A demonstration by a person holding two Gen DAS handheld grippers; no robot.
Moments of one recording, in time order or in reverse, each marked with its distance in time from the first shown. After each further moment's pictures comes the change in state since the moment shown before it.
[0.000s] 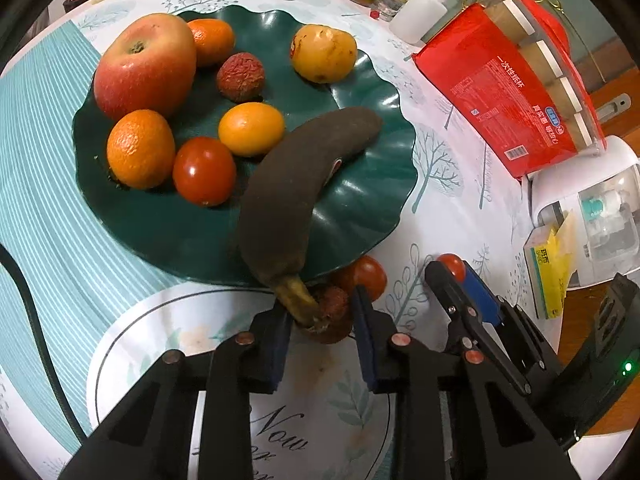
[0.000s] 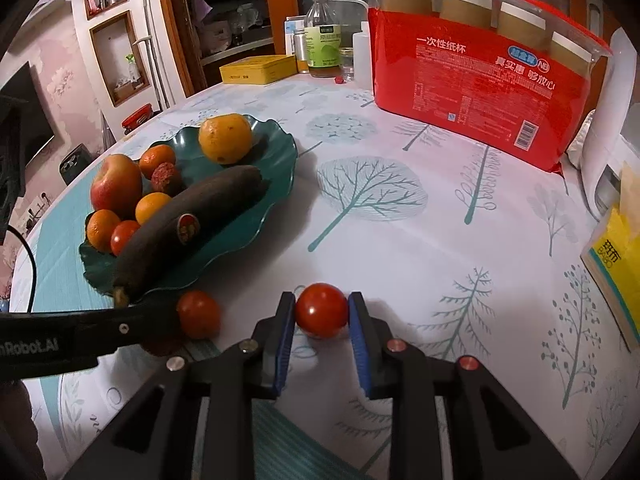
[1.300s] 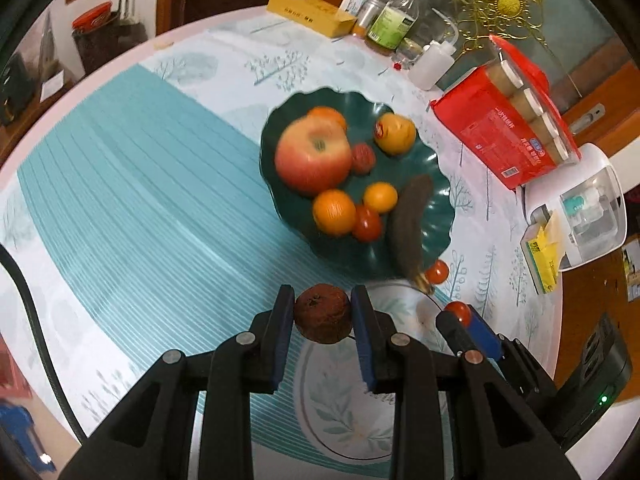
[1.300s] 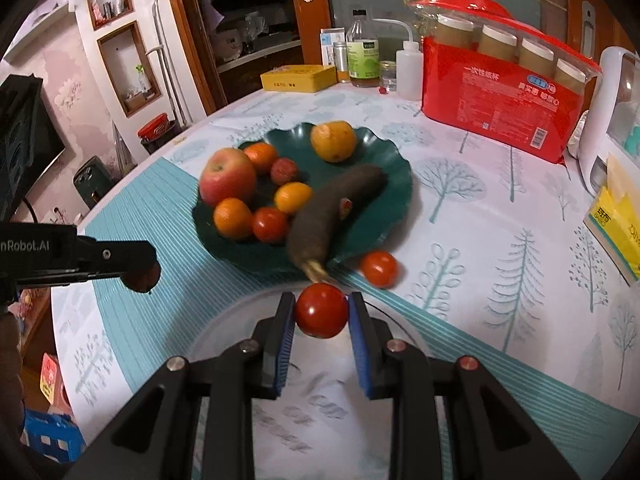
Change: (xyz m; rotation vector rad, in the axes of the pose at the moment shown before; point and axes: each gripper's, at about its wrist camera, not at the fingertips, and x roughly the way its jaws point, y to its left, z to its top) left arm -0.131 0.108 0.019 0.100 -0.058 0.015; right arm -0.058 0.120 -0.015 0.072 -0.014 0.013
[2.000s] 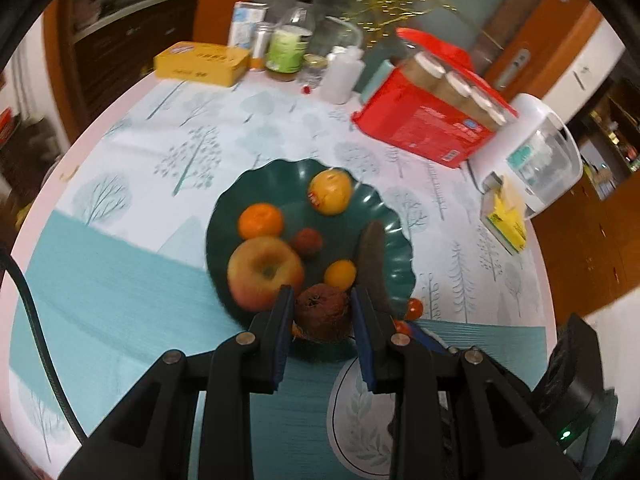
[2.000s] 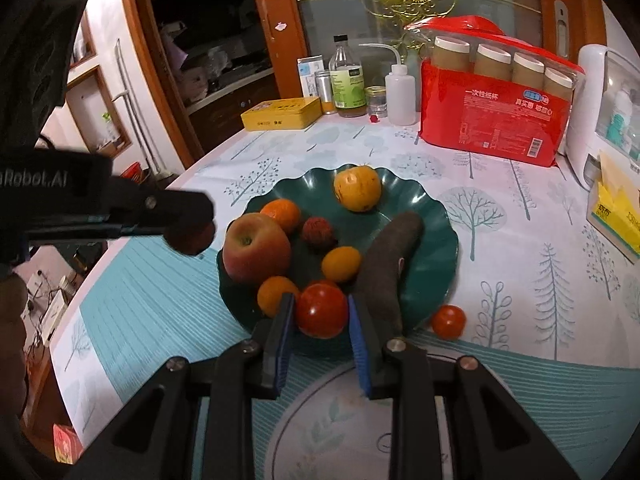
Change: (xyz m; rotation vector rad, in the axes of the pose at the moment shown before) left arm -0.005 -0.030 0.093 0.372 0.002 -0.160; right arm 0.021 0.054 0.040 0.160 -0.100 -0.087
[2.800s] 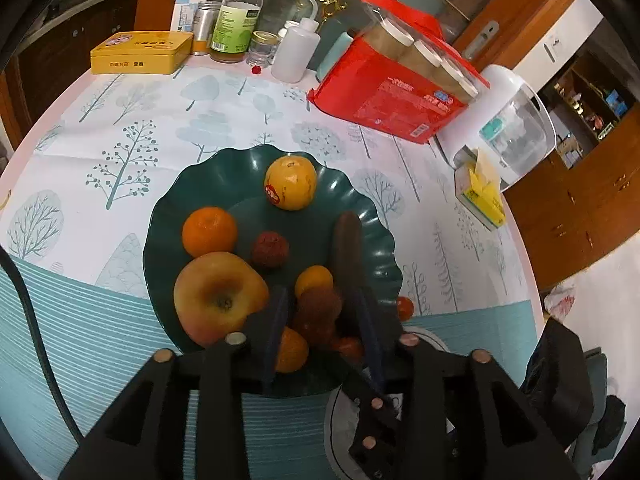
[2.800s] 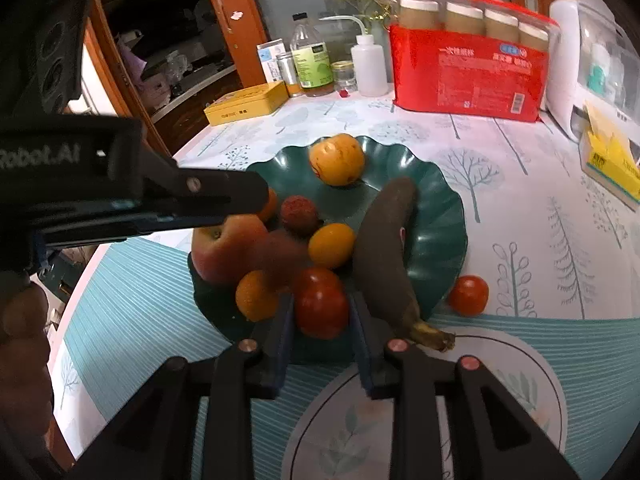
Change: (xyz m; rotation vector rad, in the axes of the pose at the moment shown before) left arm 0.054 0.000 0.010 0.083 0.060 -0.141; right arm 0.034 -0.003 -0.010 0.140 0.040 -0.062
